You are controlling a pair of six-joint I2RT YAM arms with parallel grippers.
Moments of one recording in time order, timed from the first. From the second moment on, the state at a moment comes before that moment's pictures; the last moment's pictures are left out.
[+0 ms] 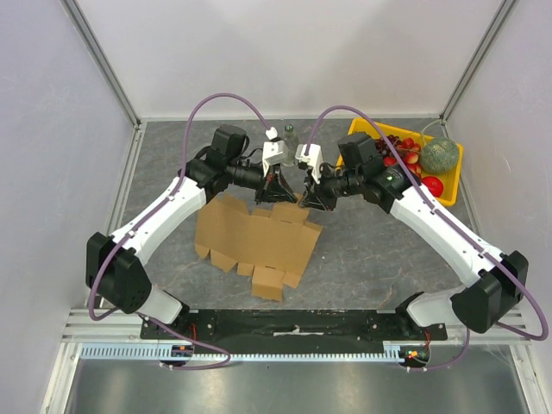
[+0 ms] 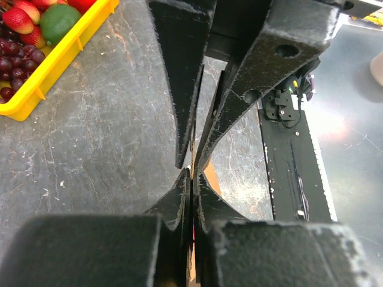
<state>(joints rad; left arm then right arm) -0.53 1.49 1.31 -0.42 1.05 0.35 0.58 1.37 1.33 -0.65 -0.63 -0.39</state>
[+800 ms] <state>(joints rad) -0.50 1.39 1.18 -0.16 0.91 0.08 0.54 0.83 0.62 -0.02 -0.39 -0.02</state>
